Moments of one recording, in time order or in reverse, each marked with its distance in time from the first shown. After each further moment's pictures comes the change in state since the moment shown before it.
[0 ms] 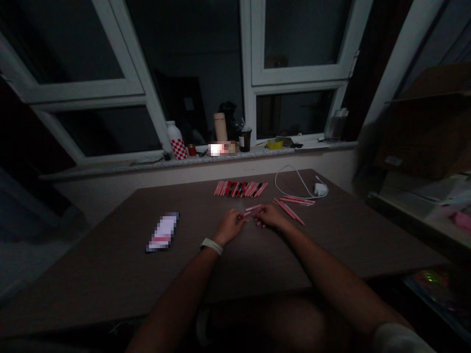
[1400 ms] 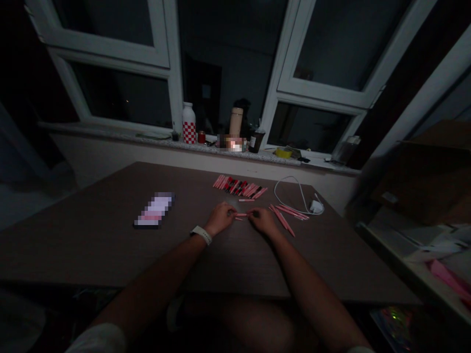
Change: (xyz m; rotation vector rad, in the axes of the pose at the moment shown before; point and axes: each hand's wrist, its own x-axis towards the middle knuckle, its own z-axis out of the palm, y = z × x) left_hand 0.003 -0.005 -0.001 0.046 0.090 -0.125; right_hand -0.004 -0.001 -0.006 -0.632 0.151 -0.347
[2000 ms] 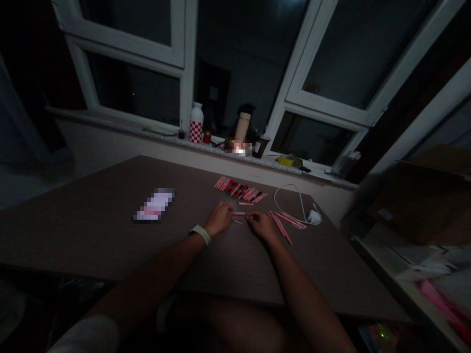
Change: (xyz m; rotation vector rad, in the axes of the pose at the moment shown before) left_hand -0.002 -0.002 0.003 -0.048 0.109 -0.053; right_hand 0.001 0.000 0.001 0.036 0.003 0.025
